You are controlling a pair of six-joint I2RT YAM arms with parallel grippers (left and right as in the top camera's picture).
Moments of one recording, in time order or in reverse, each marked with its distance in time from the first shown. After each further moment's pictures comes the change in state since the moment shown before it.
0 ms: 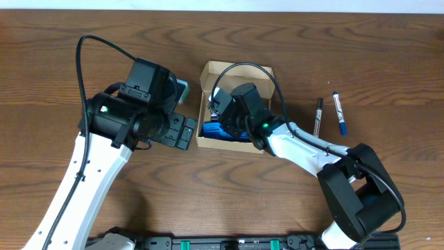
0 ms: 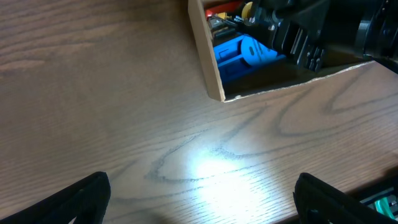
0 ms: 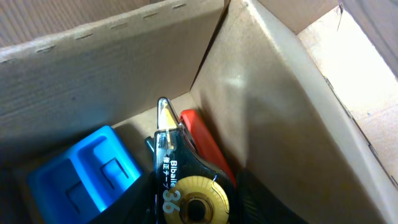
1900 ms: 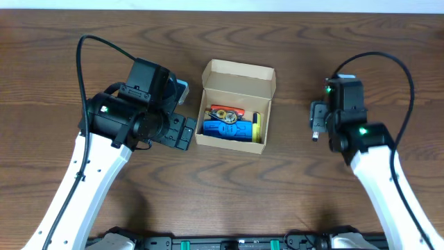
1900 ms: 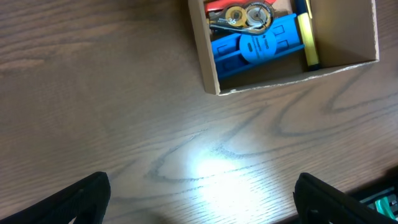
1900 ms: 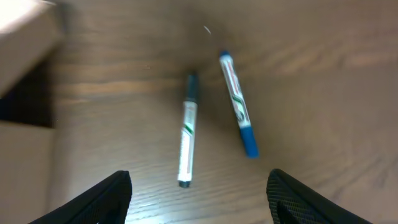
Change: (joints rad) left arm 0.000 0.000 -0.002 0.000 0.000 0.000; right arm -0.469 -0.505 0.000 -0.686 0.395 0.602
